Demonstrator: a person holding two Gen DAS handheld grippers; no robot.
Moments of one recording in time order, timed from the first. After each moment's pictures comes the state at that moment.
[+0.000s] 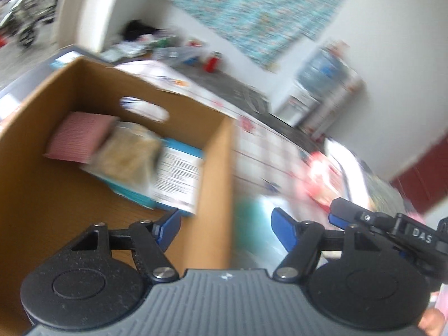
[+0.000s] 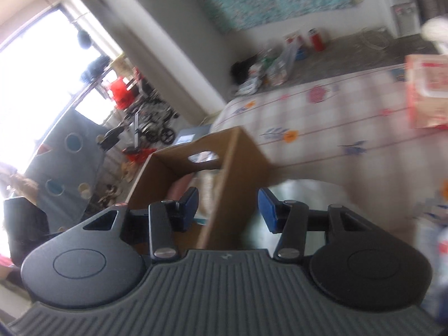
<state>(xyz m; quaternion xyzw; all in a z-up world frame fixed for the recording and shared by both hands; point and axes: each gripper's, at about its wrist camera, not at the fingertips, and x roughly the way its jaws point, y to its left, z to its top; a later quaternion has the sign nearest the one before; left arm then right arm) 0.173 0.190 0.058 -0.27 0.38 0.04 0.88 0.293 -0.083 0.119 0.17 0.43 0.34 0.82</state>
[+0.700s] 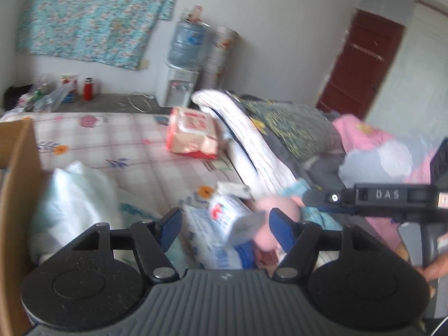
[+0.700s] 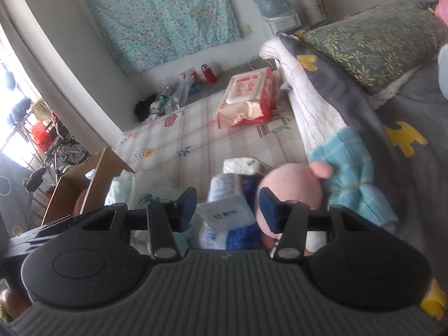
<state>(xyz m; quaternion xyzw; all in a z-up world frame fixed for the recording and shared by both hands) 0.171 -0.050 0.034 -0.09 0.35 -0.17 0.92 0.208 -0.317 0.100 0.17 0.41 0.15 0.88</state>
